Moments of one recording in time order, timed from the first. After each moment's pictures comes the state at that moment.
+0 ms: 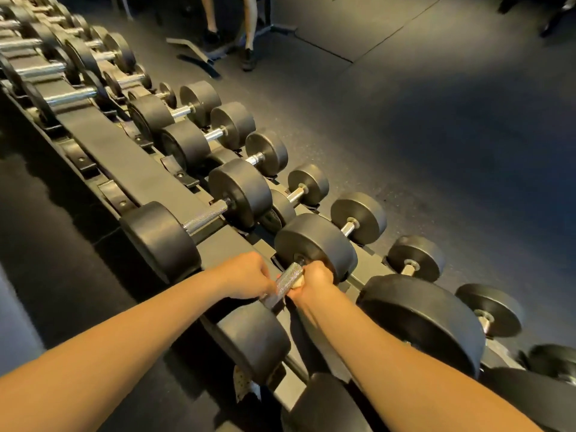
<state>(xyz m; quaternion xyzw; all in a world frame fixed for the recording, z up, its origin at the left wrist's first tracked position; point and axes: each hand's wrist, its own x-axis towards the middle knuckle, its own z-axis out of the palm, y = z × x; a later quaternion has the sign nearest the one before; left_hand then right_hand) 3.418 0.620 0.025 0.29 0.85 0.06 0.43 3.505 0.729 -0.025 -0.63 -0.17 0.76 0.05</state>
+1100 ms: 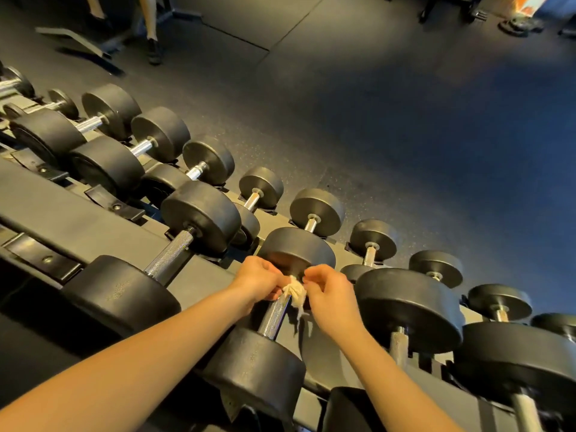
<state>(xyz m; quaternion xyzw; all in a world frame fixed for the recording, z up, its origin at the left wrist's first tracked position) 3.400 0.675 -0.016 0.12 0.76 0.35 0.53 3.552 0.726 0.016 -0.52 -0.73 0.43 0.07</state>
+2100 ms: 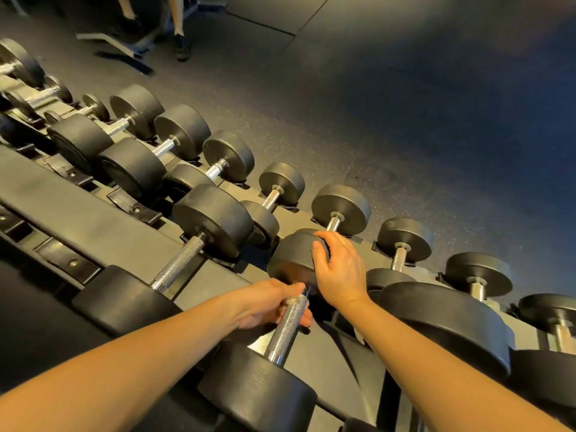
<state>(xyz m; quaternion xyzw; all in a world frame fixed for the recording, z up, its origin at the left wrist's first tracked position) 3.389 0.674 -0.035 0.07 0.62 0.30 0.72 3.510 0.795 -0.047 -0.40 -0.83 0.34 0.19</state>
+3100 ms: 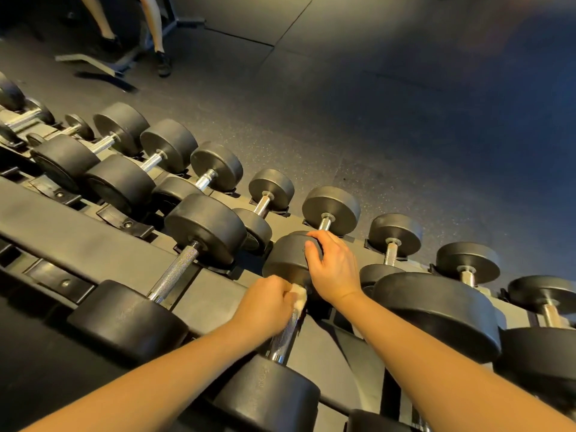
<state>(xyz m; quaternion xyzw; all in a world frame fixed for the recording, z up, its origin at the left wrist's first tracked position) 3.407 0.666 -0.028 0.44 0.81 0.13 0.36 3.509 0.792 -0.049 -0.42 -0.82 0.34 0.20</state>
